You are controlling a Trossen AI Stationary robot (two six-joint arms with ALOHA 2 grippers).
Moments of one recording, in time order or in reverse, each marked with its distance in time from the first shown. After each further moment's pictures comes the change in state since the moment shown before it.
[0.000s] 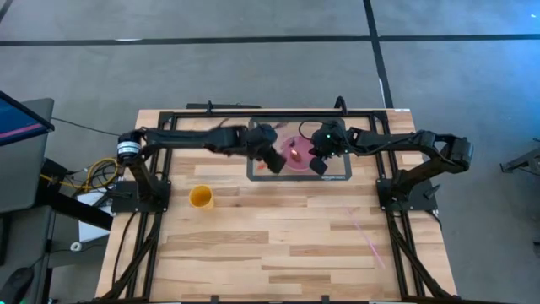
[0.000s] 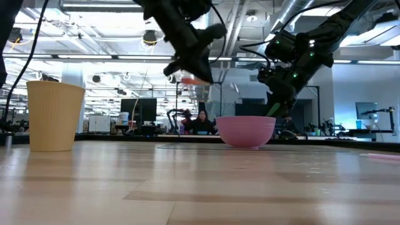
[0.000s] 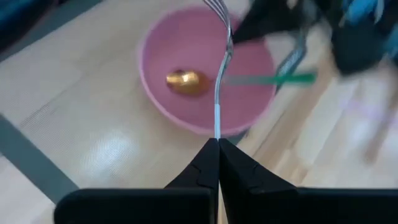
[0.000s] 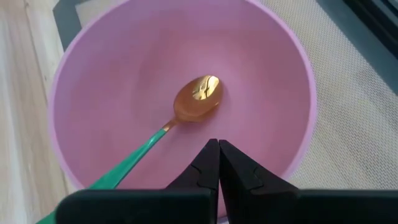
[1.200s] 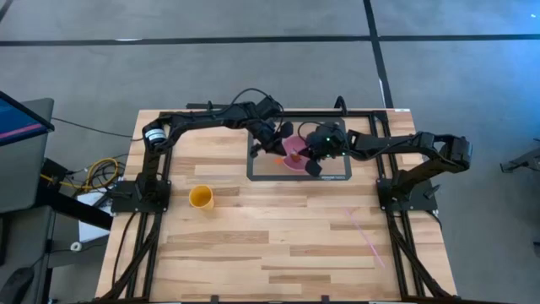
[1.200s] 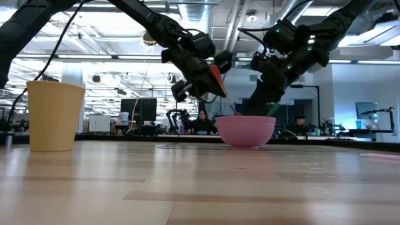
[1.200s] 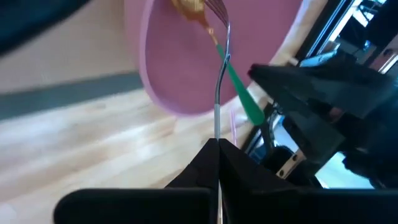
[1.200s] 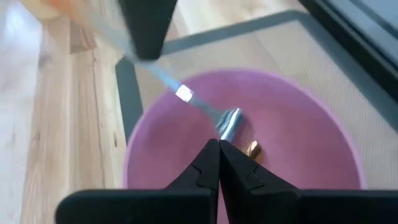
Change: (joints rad) left arm 0.257 0.262 0.172 -0.008 0.792 -0.852; right arm 0.071 0.003 -0.001 0.187 -0.051 -0.006
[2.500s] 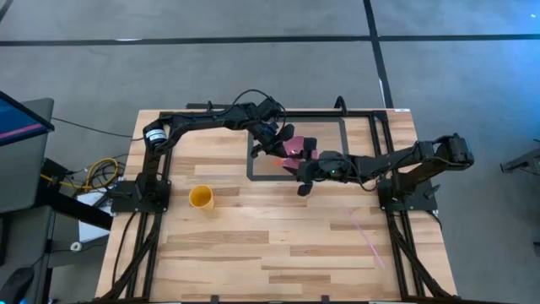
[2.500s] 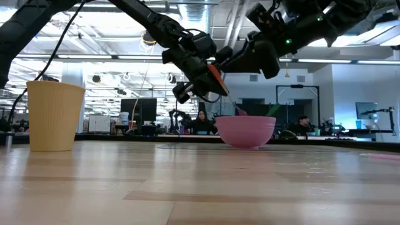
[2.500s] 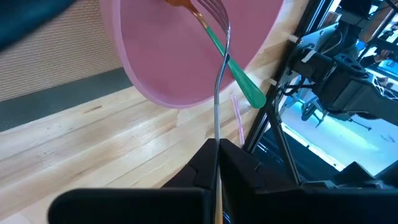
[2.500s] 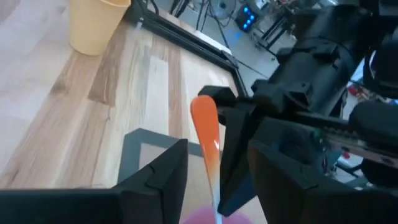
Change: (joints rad) left arm -0.007 0.005 0.000 0.012 0.036 0.109; right arm 0.389 -0.003 0.000 0.353 0.445 -0.473
